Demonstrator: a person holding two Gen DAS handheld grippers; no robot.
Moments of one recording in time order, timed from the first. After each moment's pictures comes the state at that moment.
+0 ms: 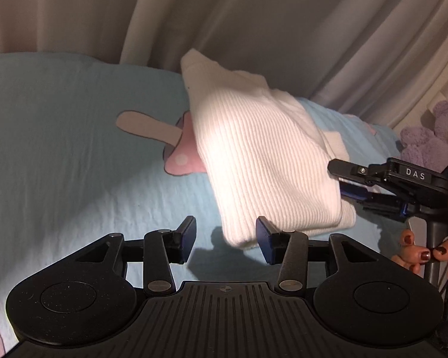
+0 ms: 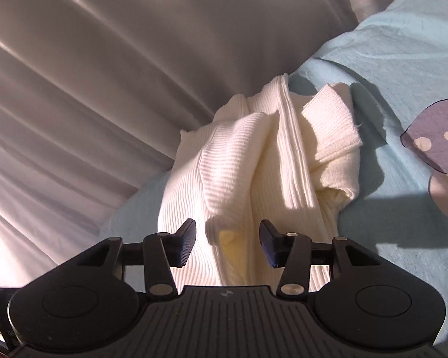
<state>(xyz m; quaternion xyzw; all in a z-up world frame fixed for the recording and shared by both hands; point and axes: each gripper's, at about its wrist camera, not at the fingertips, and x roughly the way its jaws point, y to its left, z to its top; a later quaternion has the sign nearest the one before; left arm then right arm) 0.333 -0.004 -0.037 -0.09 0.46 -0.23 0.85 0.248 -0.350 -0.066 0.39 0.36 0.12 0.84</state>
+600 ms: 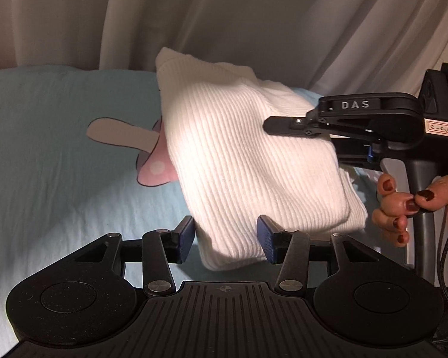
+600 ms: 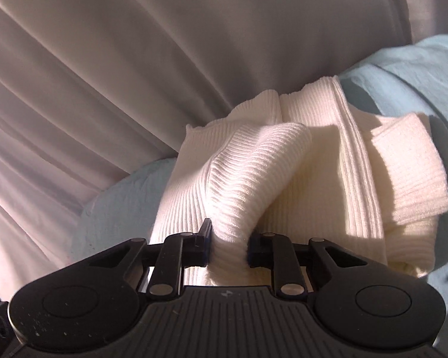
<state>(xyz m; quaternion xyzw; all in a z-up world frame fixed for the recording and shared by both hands) 0.332 -0.050 -0.054 -0.04 0.45 -0.24 0.86 0.303 -0.295 -0.052 0.29 0.39 0.13 0.86</state>
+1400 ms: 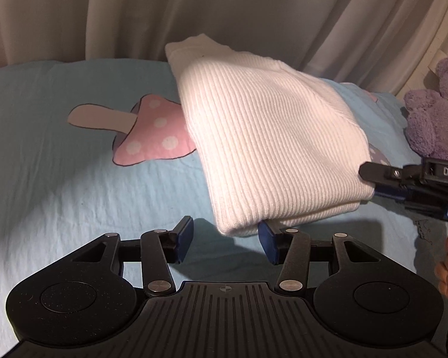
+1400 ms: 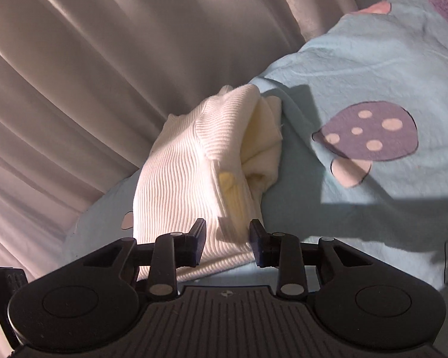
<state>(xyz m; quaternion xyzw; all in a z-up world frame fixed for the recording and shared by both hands) 0.321 -0.071 -0.066 -0.01 0.46 -0.25 0.85 0.179 -0.351 -0.059 0.36 0.35 0.03 0.86</state>
